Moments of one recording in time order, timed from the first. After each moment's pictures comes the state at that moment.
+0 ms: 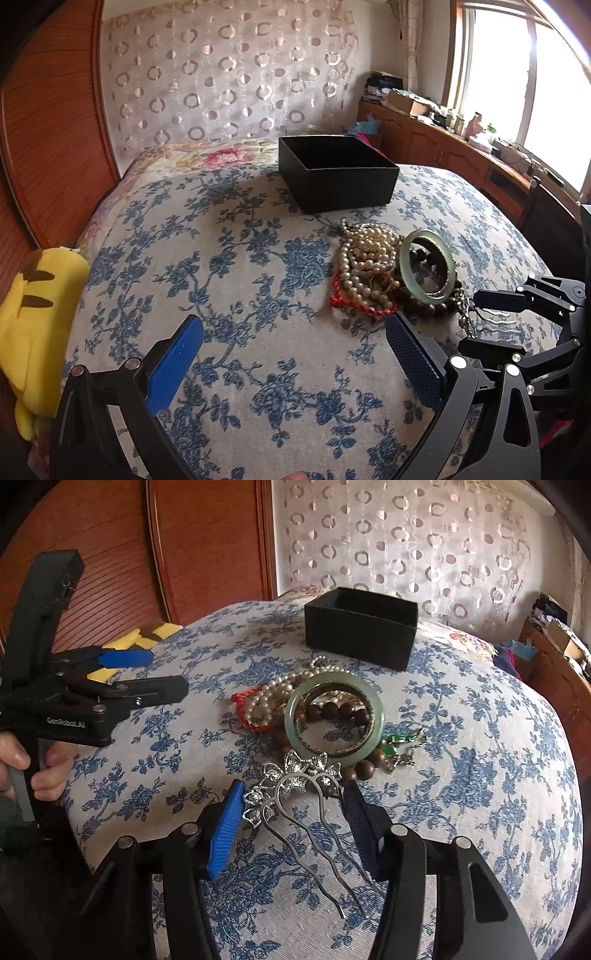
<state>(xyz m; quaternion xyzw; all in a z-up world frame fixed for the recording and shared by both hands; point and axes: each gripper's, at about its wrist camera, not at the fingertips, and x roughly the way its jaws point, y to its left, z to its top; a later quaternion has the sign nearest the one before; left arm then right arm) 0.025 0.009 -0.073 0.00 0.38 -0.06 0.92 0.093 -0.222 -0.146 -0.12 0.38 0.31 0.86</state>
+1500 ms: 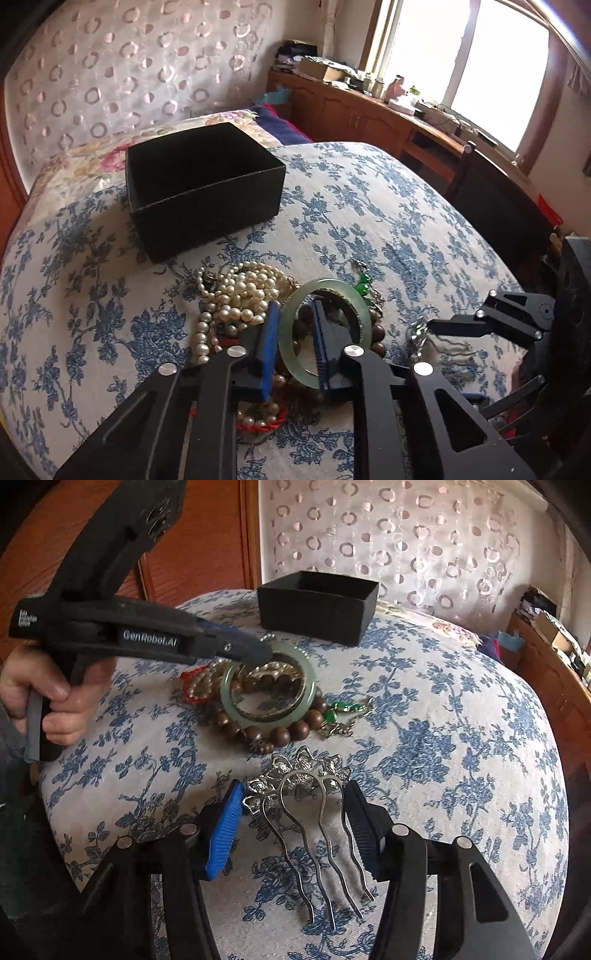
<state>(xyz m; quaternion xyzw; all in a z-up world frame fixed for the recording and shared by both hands) 0.109 -0.070 -0.078 0.02 0.42 -0.23 0.88 0.100 -0.272 -0.151 -0.13 0.39 0.29 0.86</state>
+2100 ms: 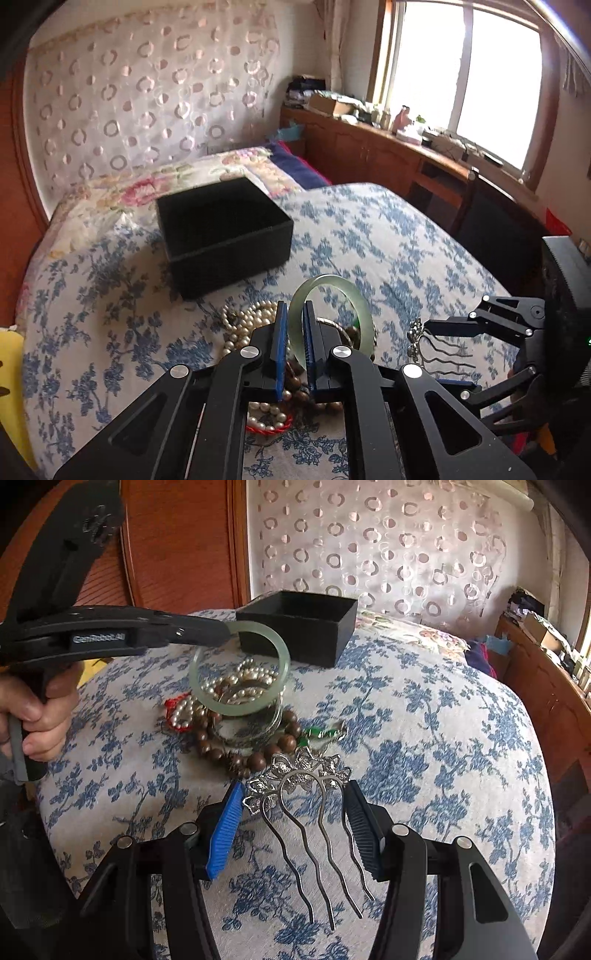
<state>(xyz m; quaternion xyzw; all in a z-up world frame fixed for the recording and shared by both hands) 0.089 -0.061 -0.038 0.02 0.35 -0.20 0.92 0.116 -0.283 -0.135 -0.11 0.37 0.27 0.88</state>
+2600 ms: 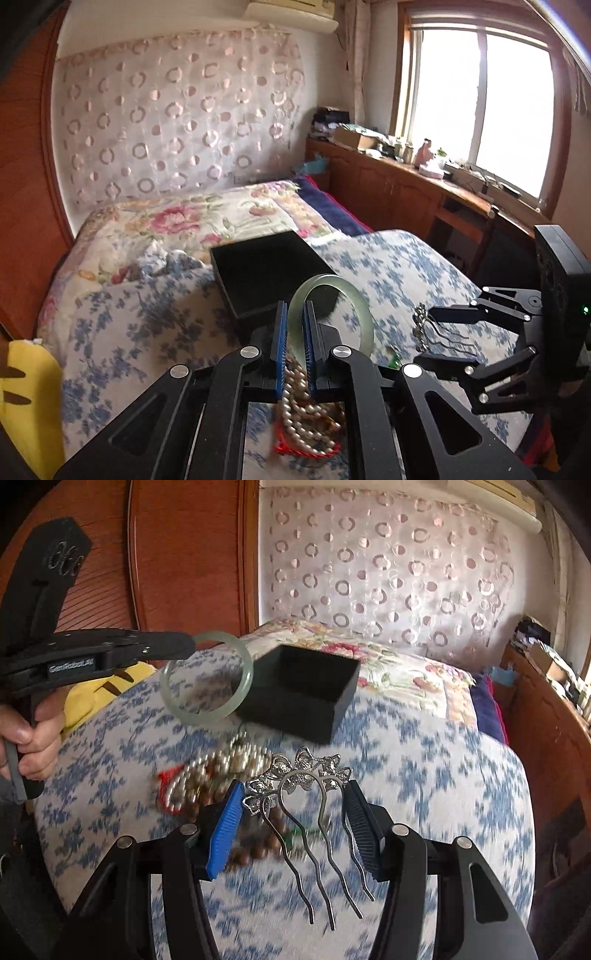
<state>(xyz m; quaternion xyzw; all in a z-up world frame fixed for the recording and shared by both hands) 0.100 -0.025 0.002 0.01 0.29 -0.16 0.94 0.167 -0.262 -0.089 -0.12 0.32 0.30 0.89</state>
